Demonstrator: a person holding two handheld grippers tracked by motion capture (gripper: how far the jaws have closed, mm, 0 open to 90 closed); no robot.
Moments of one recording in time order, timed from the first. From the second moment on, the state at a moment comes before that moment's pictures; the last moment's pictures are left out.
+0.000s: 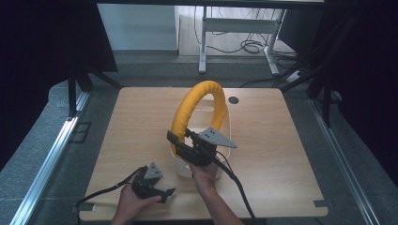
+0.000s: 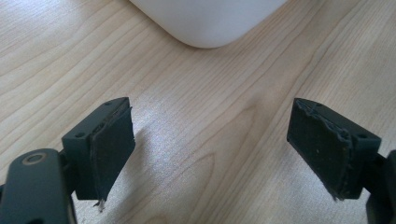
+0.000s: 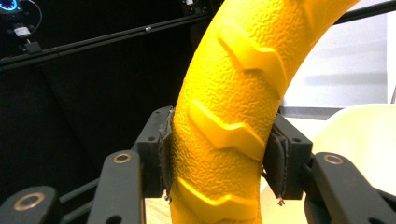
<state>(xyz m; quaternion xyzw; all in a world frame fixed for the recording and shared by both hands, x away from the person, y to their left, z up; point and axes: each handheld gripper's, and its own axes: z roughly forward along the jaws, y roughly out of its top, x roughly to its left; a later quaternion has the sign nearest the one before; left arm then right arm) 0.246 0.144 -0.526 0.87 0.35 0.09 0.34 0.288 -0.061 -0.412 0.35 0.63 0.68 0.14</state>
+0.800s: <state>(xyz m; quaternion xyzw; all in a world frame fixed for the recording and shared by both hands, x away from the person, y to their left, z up) 0.247 0.143 -0.527 0.87 0.35 0.09 0.34 0.286 -0.063 -0.416 0.36 0.64 0.66 0.16</state>
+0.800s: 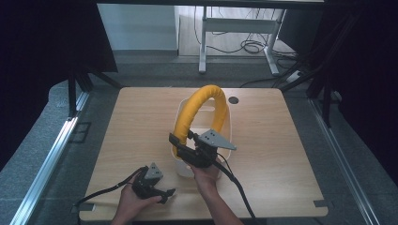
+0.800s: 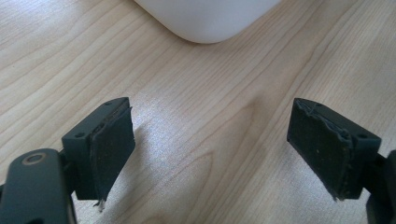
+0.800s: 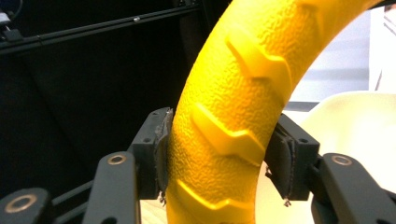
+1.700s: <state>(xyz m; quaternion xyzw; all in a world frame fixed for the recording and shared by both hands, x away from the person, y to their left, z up) 0.248 0.144 -0.526 0.87 0.35 0.09 0.33 0.282 -0.112 -0.403 0.35 0.67 0.64 0.15</state>
